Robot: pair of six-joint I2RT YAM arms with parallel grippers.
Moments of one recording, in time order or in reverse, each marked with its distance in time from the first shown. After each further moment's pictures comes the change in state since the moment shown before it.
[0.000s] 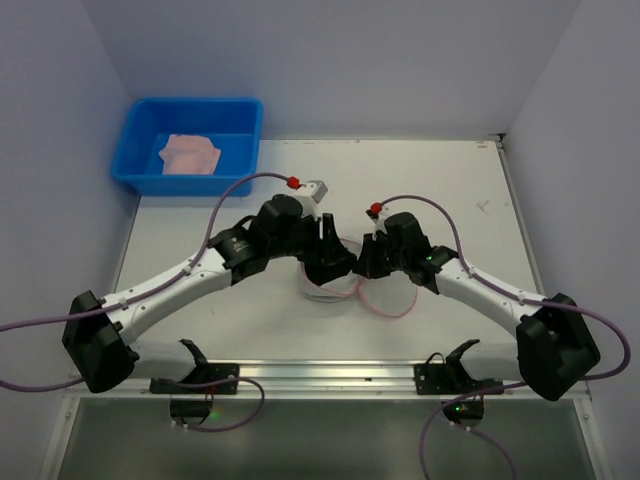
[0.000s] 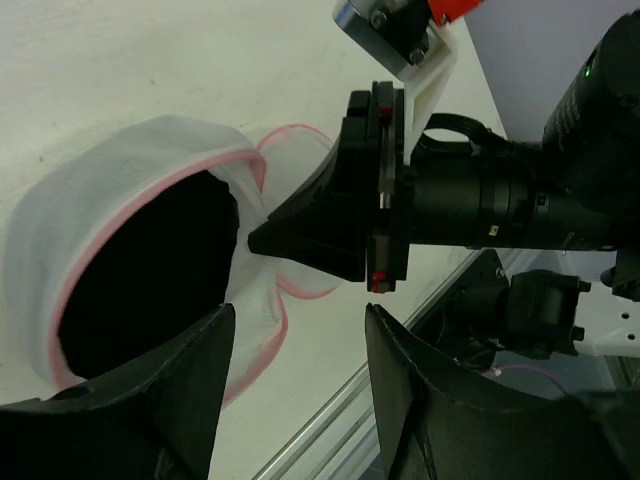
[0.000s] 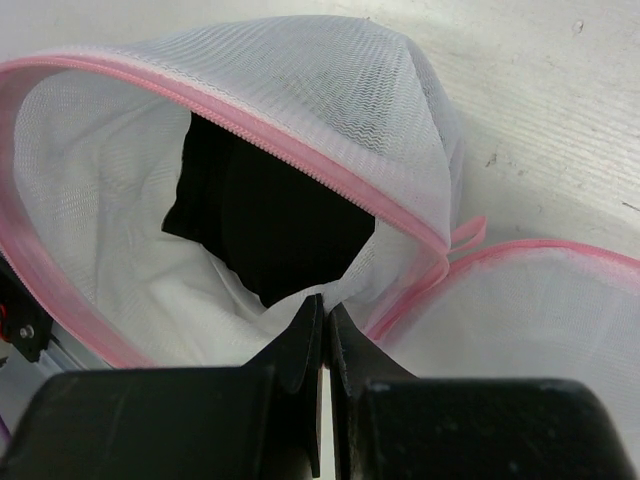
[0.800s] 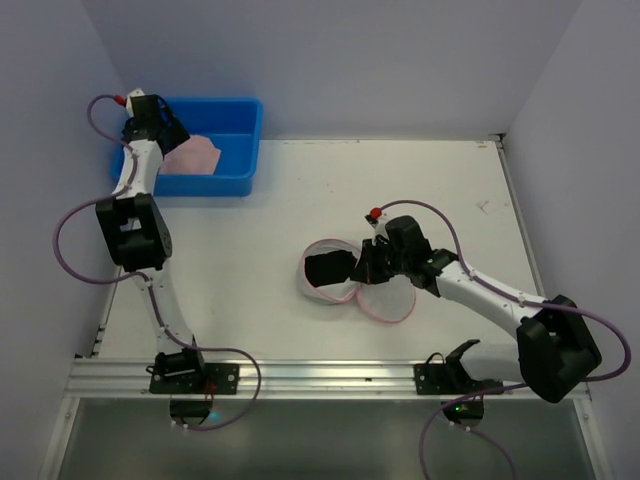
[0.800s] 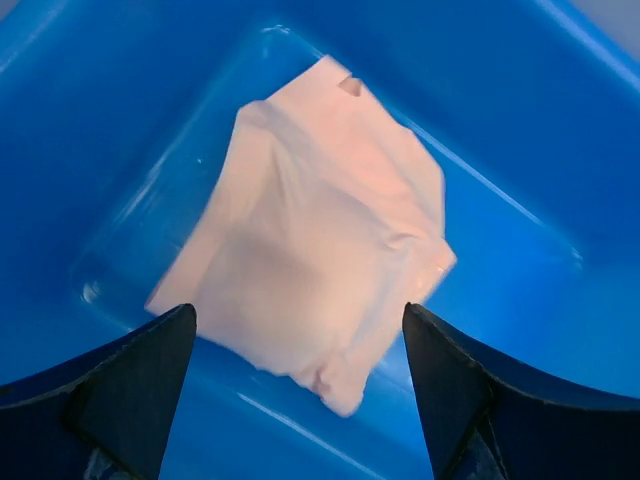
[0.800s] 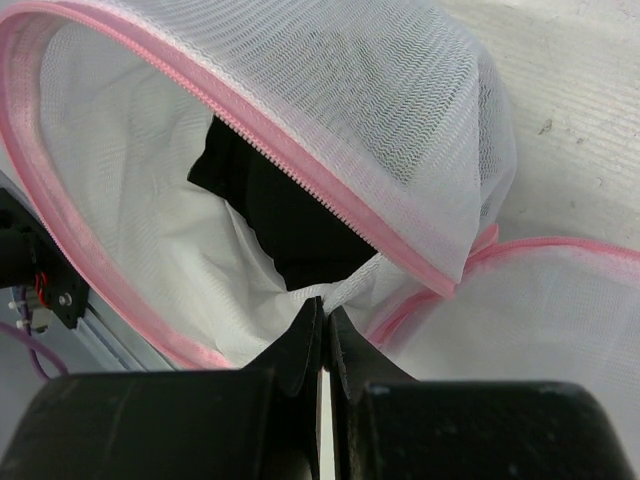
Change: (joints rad) left arm 0.996 0.948 0.959 -0.113 -0.326 0.219; right arm 0.000 -0.013 -0.030 0.000 -0.090 0.037
